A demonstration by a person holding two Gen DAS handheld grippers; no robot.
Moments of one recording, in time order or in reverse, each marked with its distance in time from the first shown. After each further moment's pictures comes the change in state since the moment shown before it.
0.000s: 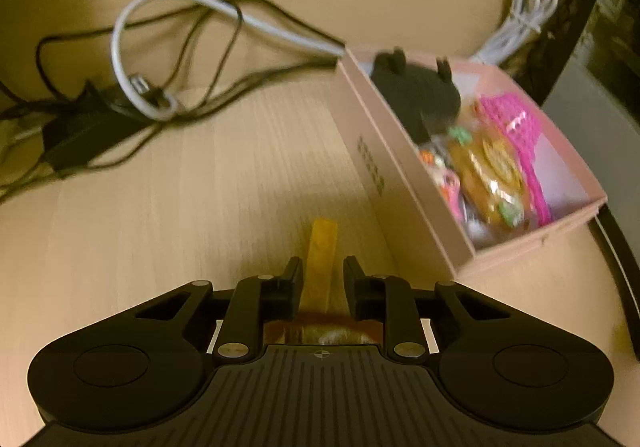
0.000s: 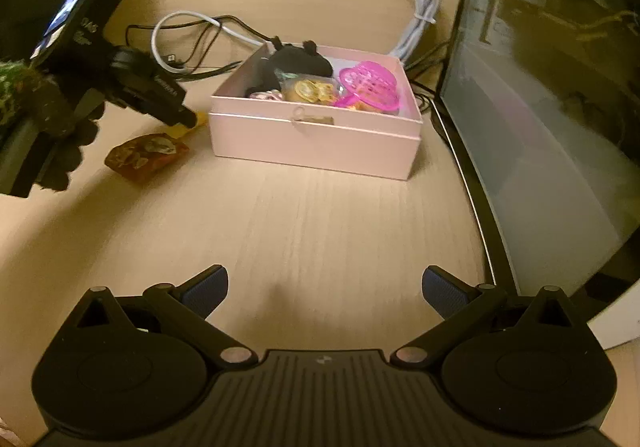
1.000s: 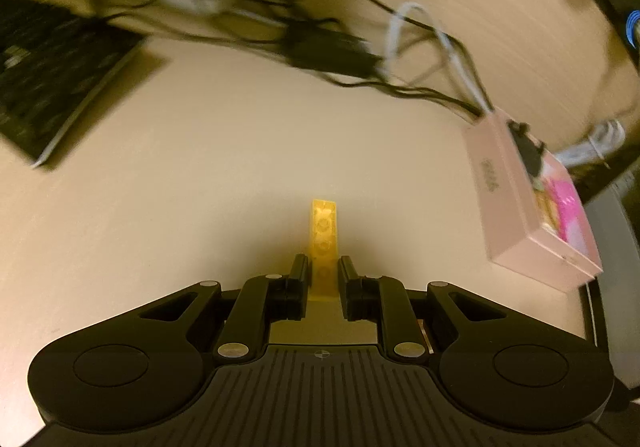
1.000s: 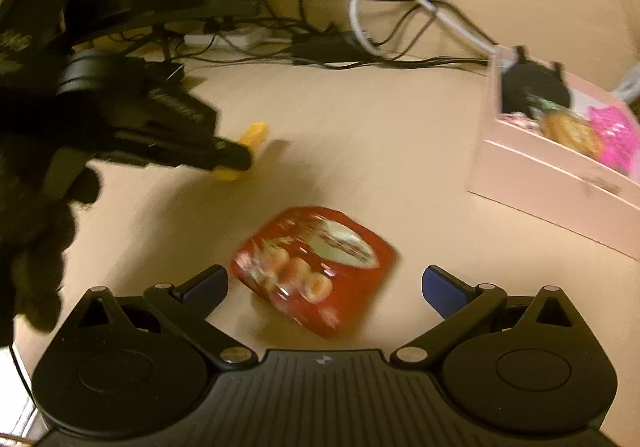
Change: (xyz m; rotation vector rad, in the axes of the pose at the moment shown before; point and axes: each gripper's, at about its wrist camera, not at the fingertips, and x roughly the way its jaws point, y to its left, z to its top) left arm -0.098 0.113 -0.110 -0.516 -0.097 0.046; right arm 0.053 0.151 0.043 -0.220 0.062 0.386
